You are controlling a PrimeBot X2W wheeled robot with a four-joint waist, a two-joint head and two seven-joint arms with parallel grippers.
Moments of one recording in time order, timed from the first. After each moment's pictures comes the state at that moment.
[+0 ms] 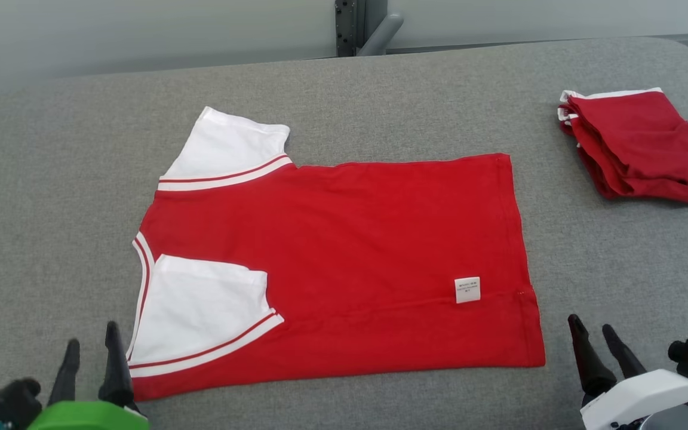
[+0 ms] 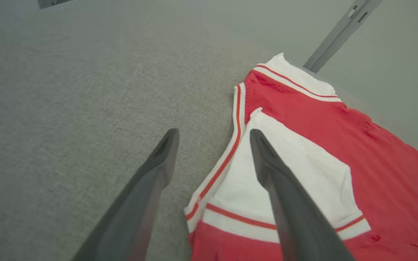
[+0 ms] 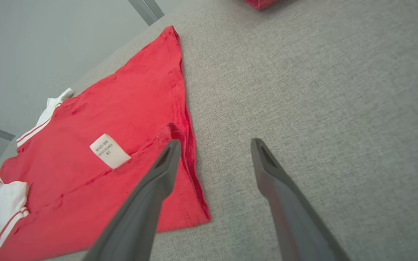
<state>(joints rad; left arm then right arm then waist) 0.09 0.17 -0.01 0.20 -0.68 0.00 -0.18 0.13 -0.08 -0.06 0.09 0.60 0.13 0.06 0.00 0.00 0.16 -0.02</state>
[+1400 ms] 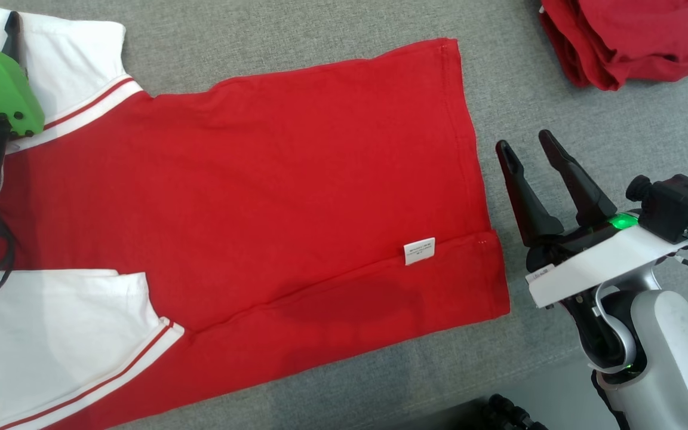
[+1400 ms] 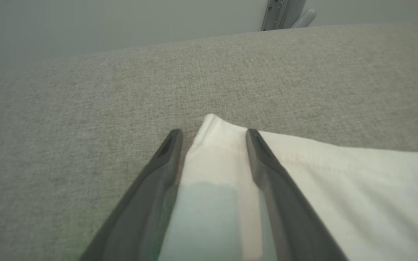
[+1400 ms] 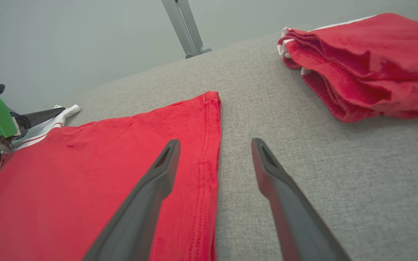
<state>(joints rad) -1.03 0.40 -0.25 0.84 -0.43 -0.05 0.18 -0.28 -0.20 0.20 -0.10 0.54 0.13 0.00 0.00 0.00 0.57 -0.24</state>
